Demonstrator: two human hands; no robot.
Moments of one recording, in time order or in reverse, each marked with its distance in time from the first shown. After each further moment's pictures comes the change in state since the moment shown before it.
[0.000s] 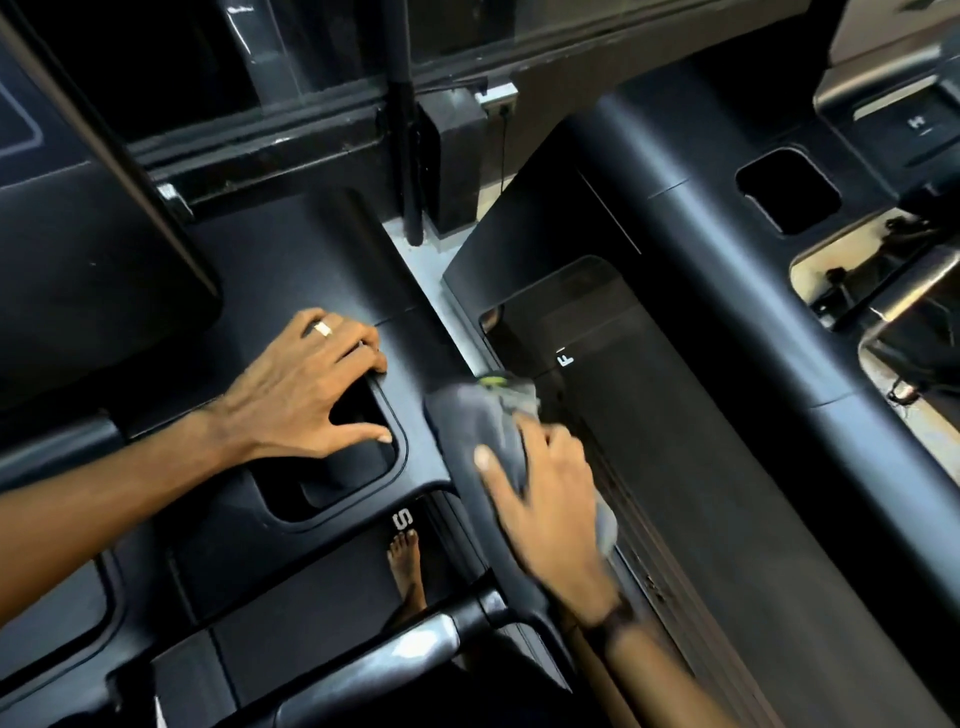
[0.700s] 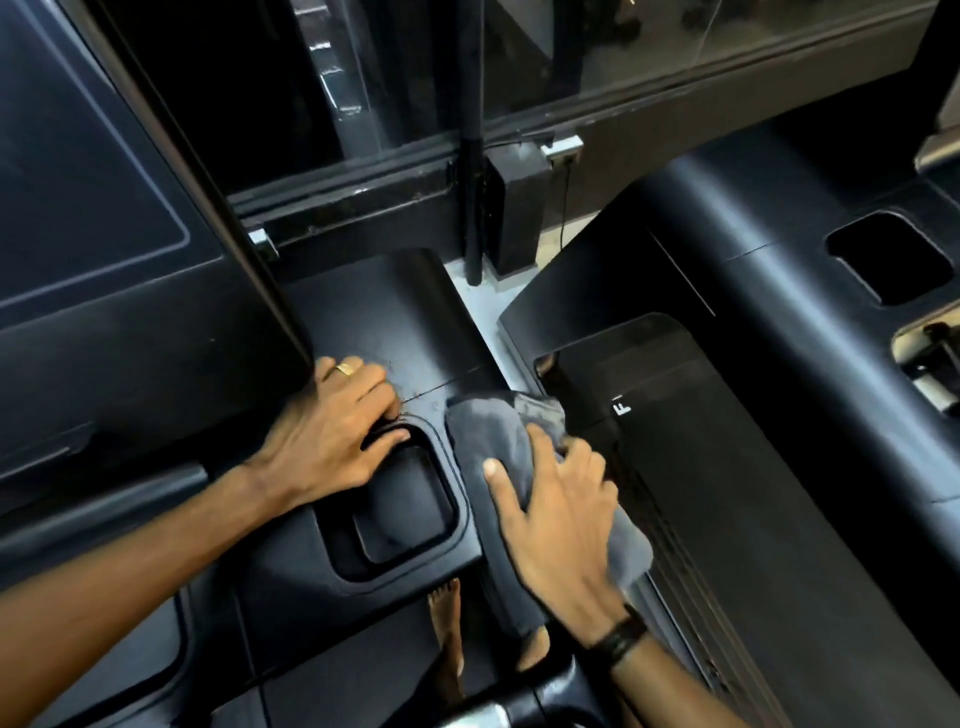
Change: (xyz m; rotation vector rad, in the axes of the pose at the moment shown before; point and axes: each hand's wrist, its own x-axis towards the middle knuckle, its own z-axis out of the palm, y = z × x) left_hand -0.015 -0.017 -0.009 0.040 0.103 -0.216; right_hand 0.048 -0.048 0.022 -0.243 0.023 -0.014
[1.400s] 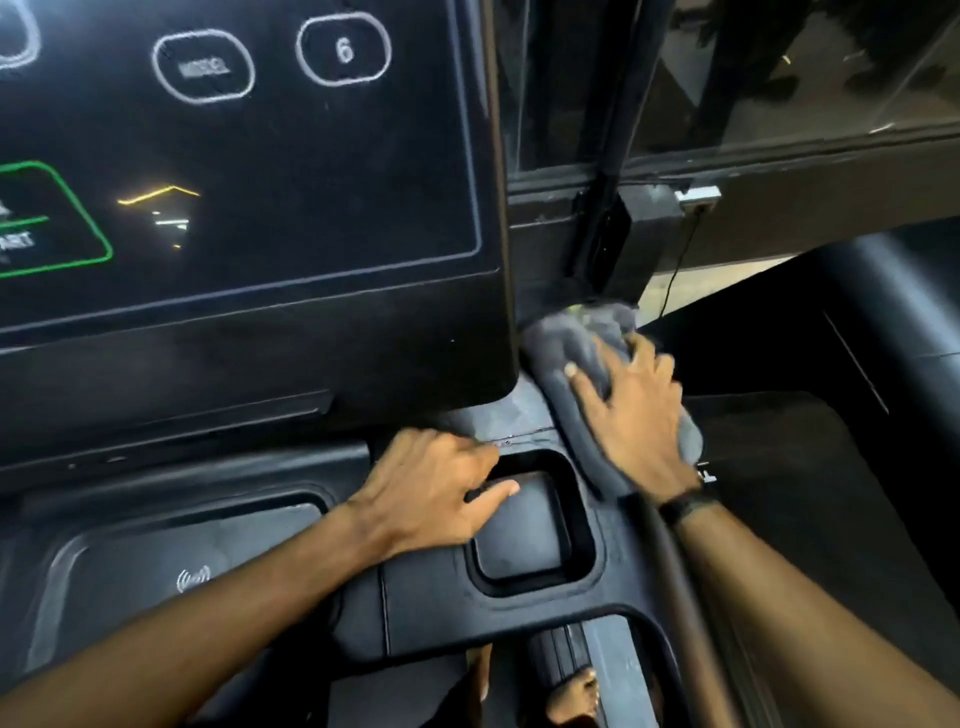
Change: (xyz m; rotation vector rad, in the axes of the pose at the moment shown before) left_hand -0.054 0.008 -0.026 -0.060 -0.021 -0.227; right_hand 0.128 -0.075 0.014 0.012 0.056 -0.347
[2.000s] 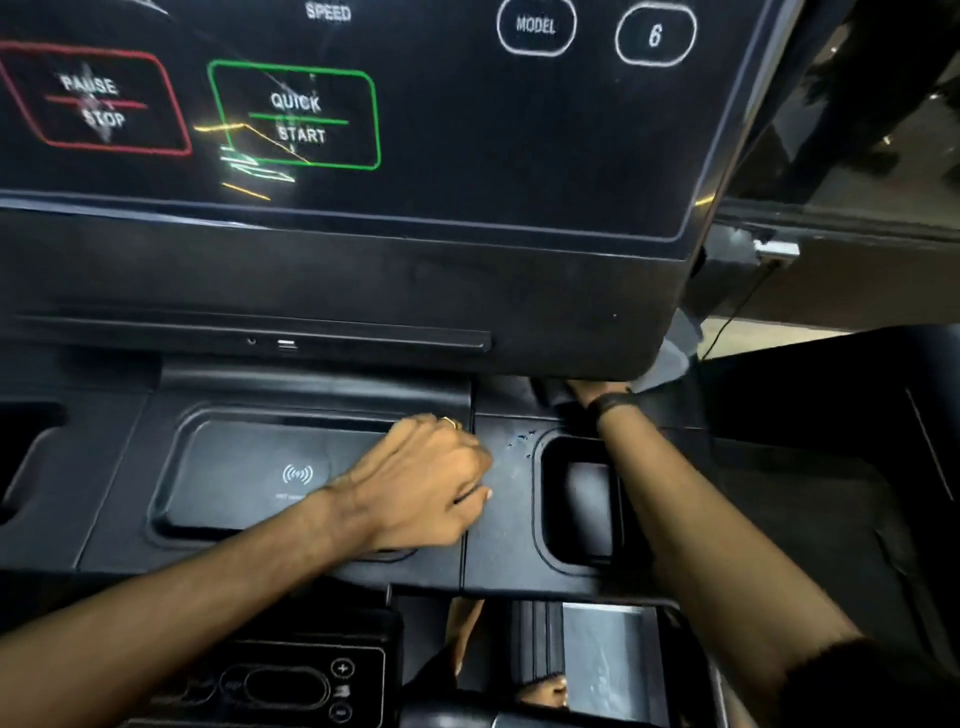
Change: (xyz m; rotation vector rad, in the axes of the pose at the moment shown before) left_hand -0.084 -0.007 -0.061 0.008 -0.216 -0.165; right_hand 0.031 -0.119 0.037 0.113 -0.422 -0.116
